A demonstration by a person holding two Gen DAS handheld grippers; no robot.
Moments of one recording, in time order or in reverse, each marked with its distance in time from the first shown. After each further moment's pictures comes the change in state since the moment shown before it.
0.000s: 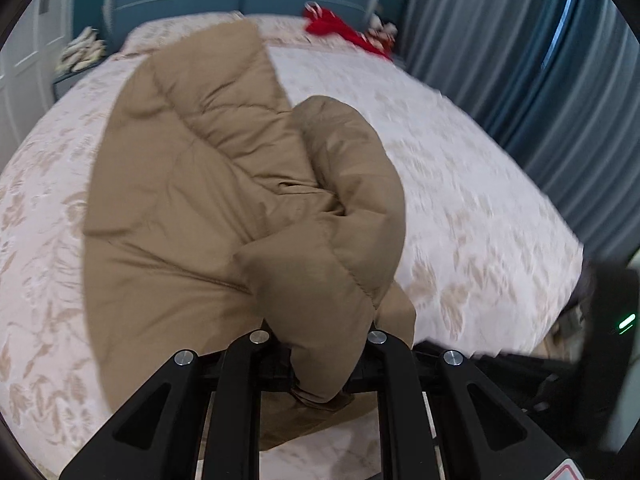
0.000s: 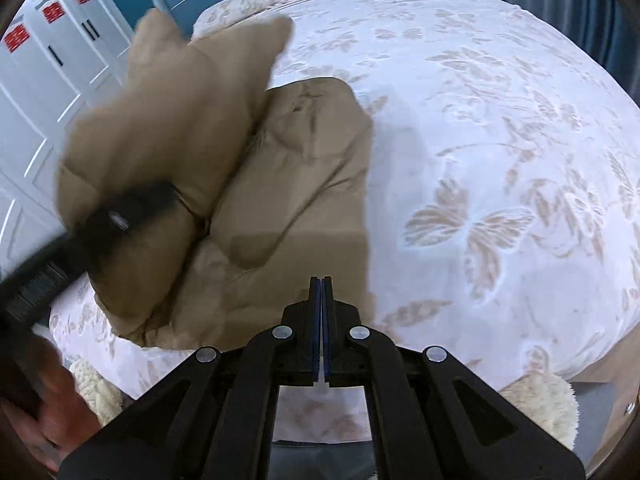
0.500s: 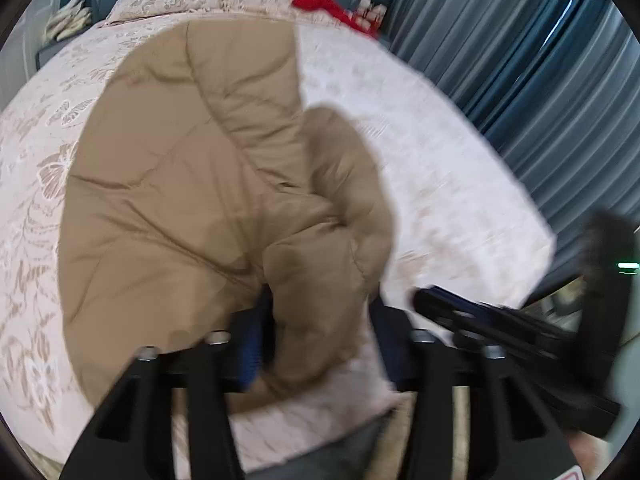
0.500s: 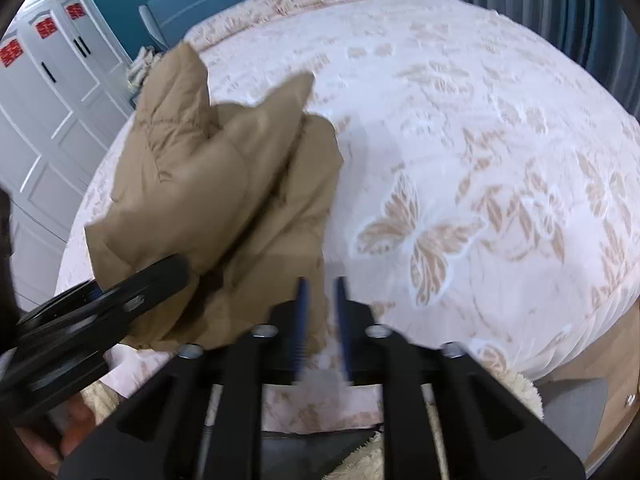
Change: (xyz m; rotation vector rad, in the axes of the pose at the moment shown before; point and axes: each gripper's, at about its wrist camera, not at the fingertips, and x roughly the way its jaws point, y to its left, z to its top) left arm -0.038 -0.010 -0.017 -0.081 0.047 -0.135; right arm -0.043 -0.032 0.000 0.019 -0.067 -0.019
